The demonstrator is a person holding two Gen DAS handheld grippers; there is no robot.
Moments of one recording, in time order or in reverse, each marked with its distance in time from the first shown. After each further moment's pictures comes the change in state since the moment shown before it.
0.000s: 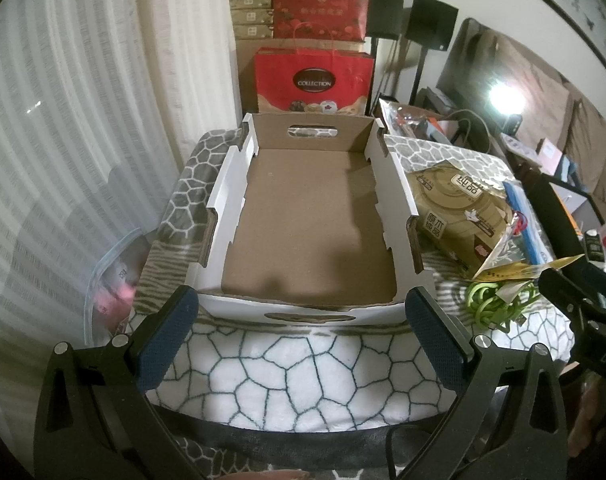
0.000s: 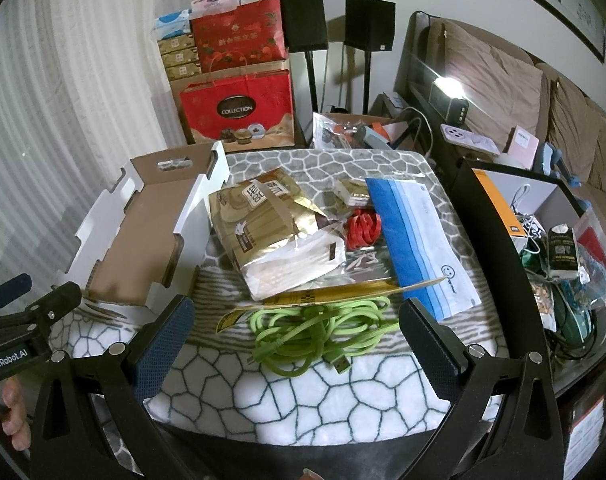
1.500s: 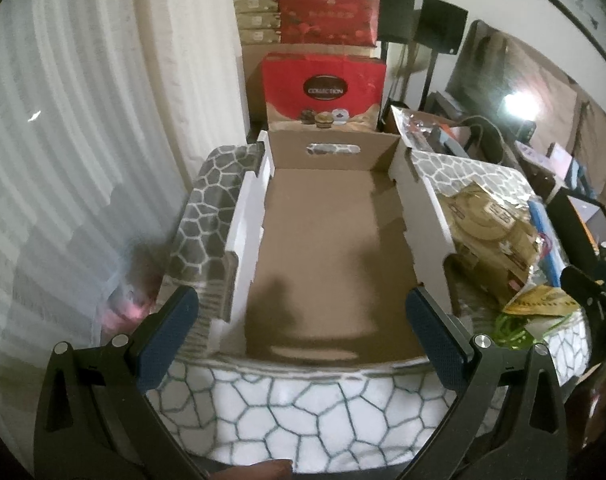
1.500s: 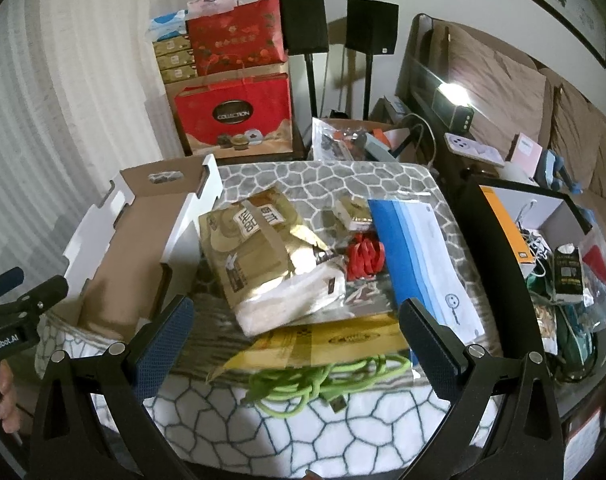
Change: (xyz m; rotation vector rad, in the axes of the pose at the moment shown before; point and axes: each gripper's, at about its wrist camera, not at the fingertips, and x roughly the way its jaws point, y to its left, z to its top) left arm 0.026 0.021 0.030 -0.007 -0.013 0.043; right arm 0.023 -0.001 0.028 -0.018 0.003 0.008
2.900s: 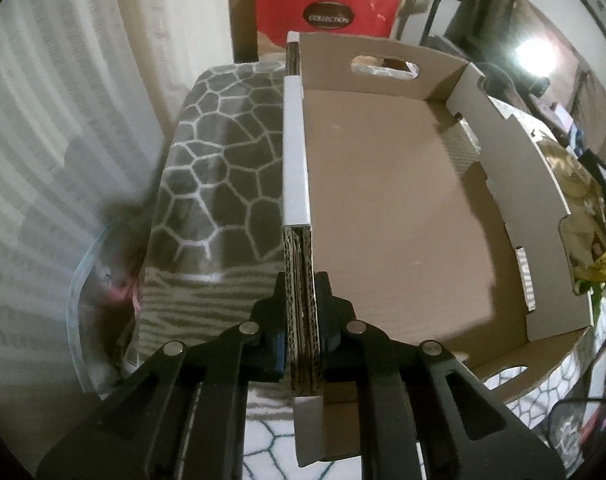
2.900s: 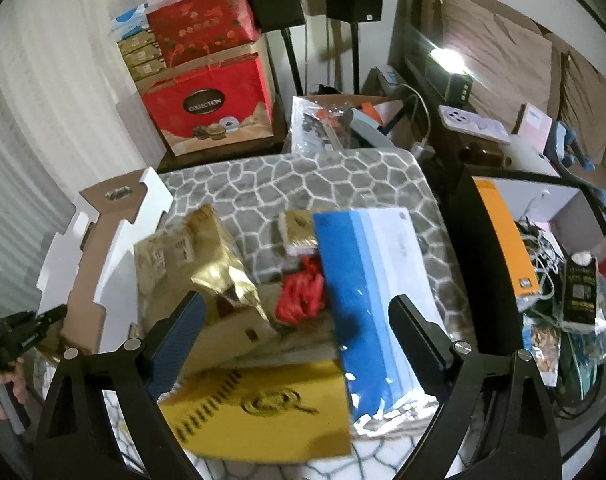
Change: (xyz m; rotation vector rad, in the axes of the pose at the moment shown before) left arm 0.096 0.057 -0.011 0.040 0.209 -0.075; right arm 0.041 -0.076 0.036 0.054 0.104 0.046
